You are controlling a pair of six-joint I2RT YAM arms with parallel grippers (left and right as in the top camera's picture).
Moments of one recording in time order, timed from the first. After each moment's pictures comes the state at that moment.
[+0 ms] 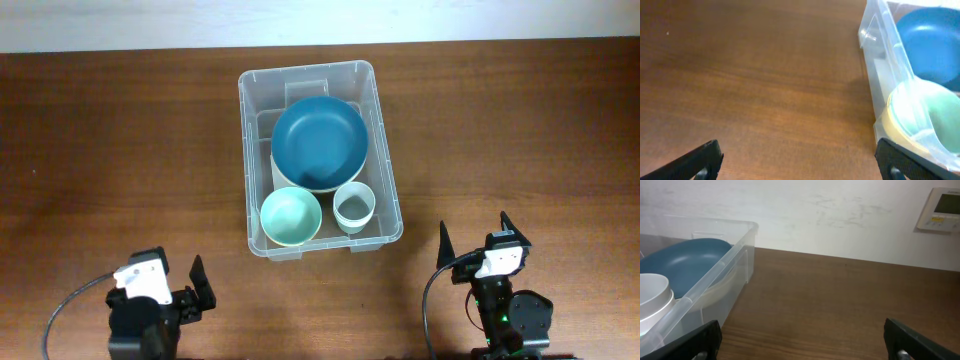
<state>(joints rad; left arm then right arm) -0.04 0.21 0.51 -0.85 -0.17 -0.18 0.01 0.01 0.01 -0.07 -0.08 -0.09</state>
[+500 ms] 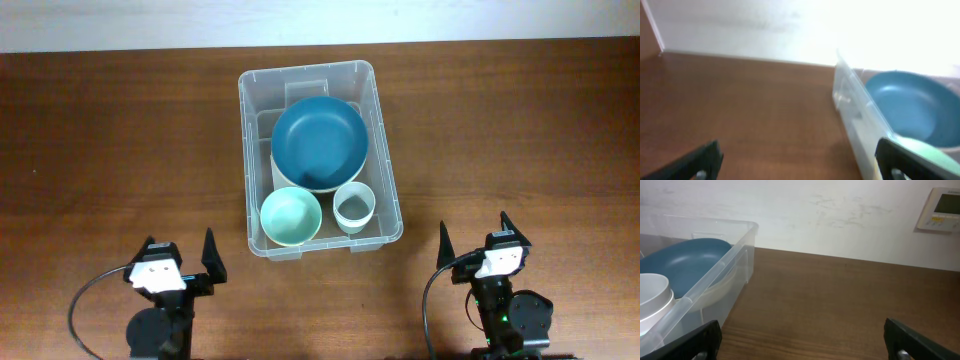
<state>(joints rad) -0.04 0.02 0.12 -0.23 -0.09 -0.10 0.01 0.01 0.01 -0.07 -0.08 -0.09</state>
